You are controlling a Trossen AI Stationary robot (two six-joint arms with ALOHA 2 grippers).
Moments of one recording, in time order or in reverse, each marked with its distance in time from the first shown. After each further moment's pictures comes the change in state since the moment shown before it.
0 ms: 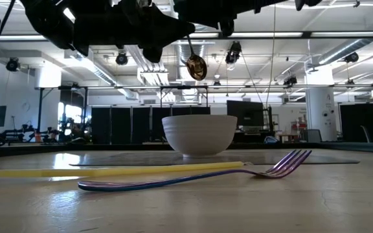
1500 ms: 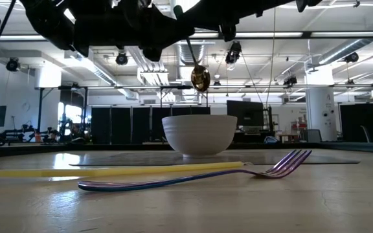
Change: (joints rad) left arm 0.004 0.000 -0.003 0.006 -0.007 0.063; right arm -0.004 -0.008 -0.001 -0.080 0.002 0.022
